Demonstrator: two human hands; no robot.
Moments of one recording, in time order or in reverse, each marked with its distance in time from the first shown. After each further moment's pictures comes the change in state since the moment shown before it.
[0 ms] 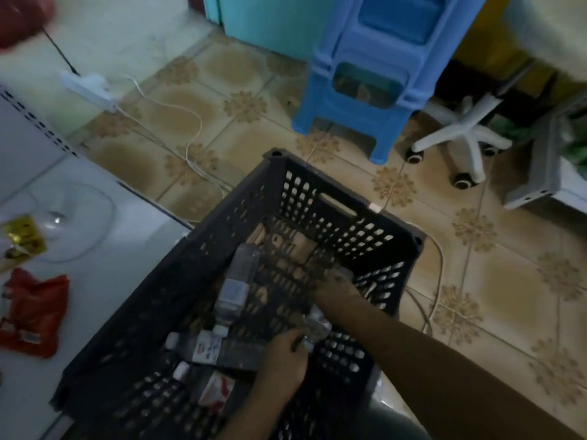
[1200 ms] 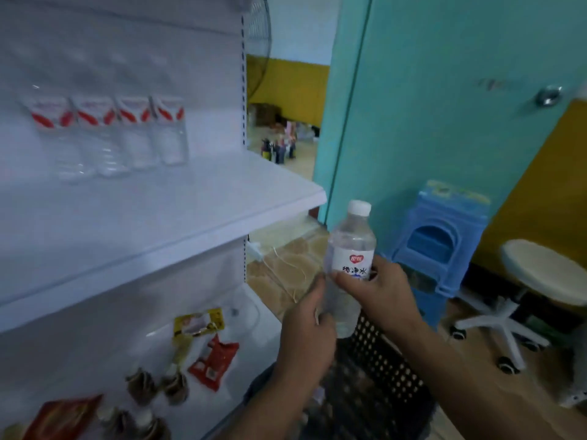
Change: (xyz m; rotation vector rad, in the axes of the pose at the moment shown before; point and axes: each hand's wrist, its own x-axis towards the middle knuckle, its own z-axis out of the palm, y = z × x) left_hand -0.411 0.157 -0.170 -0.239 0.699 0.725; right_hand -0.411 -0.219 -0.251 0.948 1.035 -0.494
